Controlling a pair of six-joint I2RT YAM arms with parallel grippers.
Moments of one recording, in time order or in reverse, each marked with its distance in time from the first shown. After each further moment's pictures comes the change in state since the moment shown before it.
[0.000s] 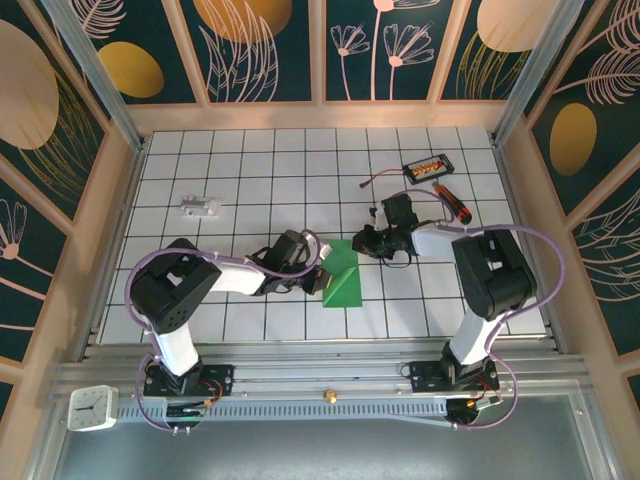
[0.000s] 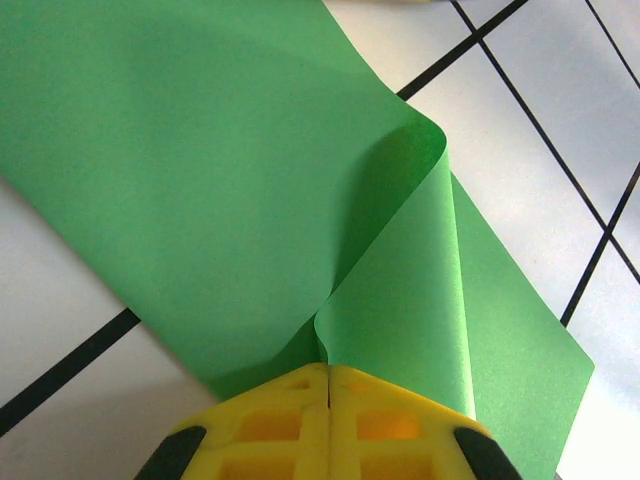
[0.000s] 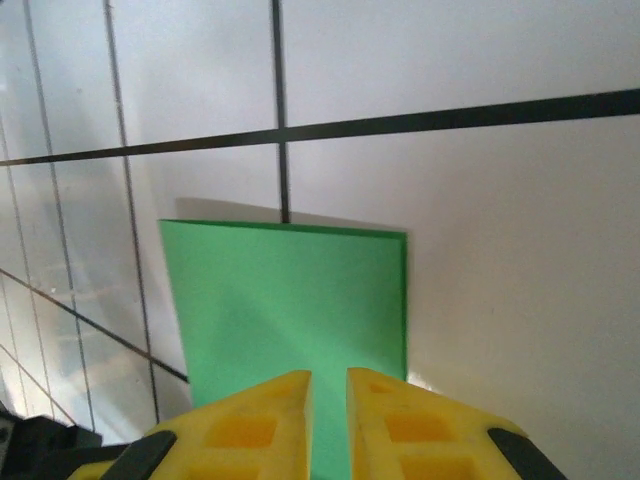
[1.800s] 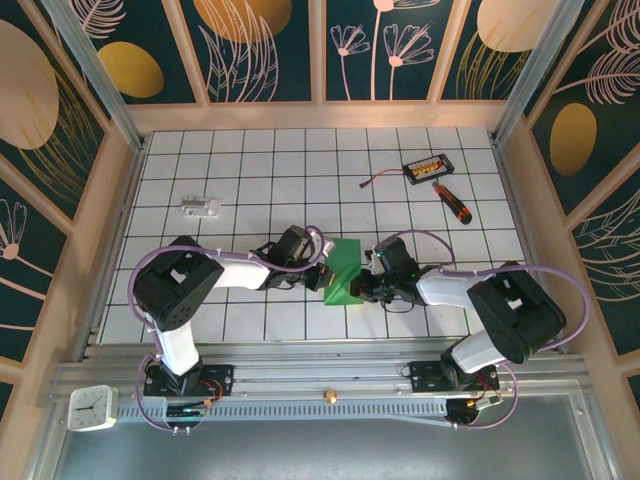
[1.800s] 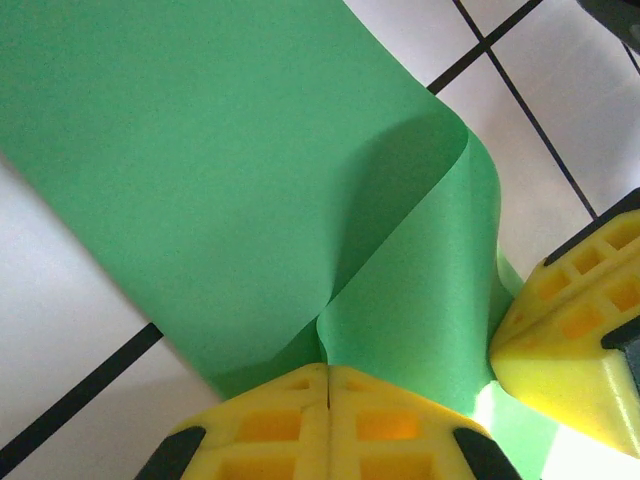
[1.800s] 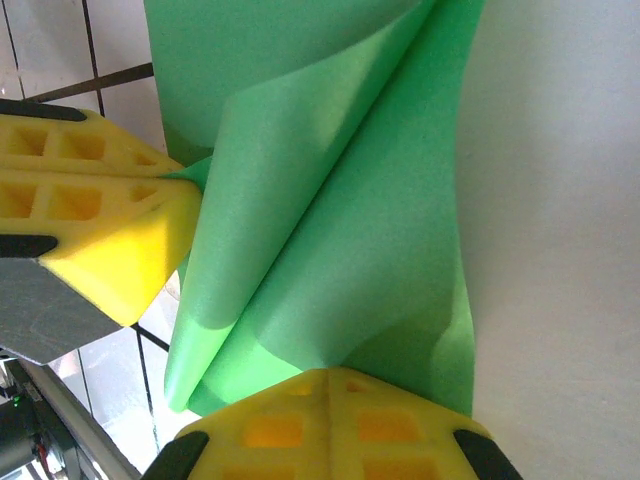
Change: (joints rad) left arm 0.000 0.024 0.068 -0.080 0.003 0.004; right arm 0.215 -0.246 -0.388 0.159 0.051 0.183
